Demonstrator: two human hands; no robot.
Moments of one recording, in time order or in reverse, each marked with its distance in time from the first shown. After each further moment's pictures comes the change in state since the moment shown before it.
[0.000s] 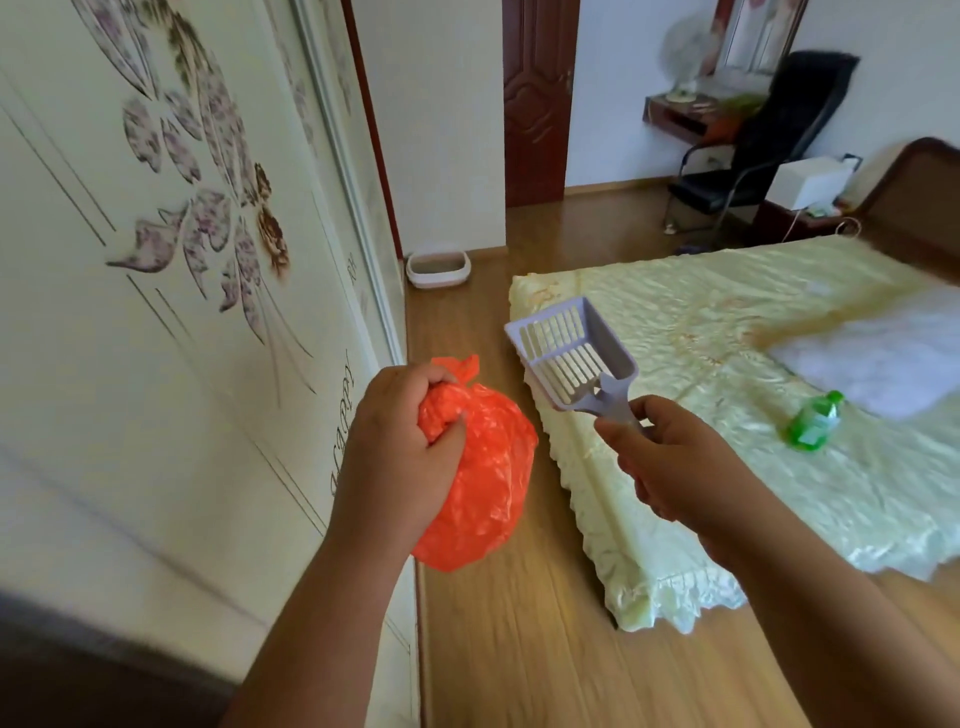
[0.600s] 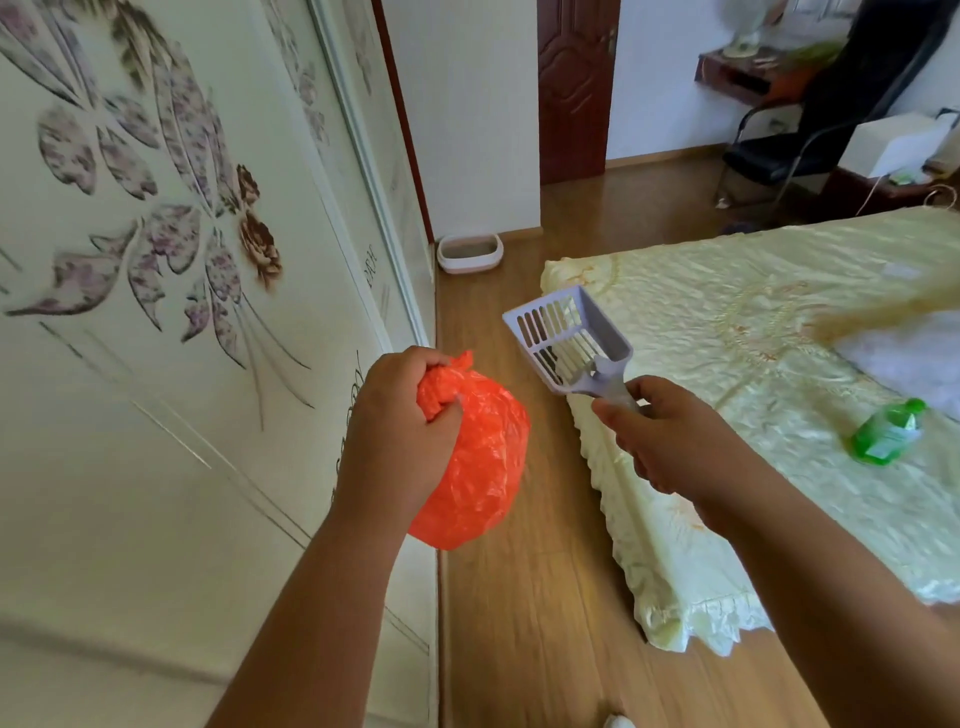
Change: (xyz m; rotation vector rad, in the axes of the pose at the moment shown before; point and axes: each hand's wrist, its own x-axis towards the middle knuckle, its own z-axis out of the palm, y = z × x) left_hand 0.070 -0.009 0.052 0.113 -0.007 -0.122; right_hand 0.114 0.018 -0.014 -0.086 -0.110 0.006
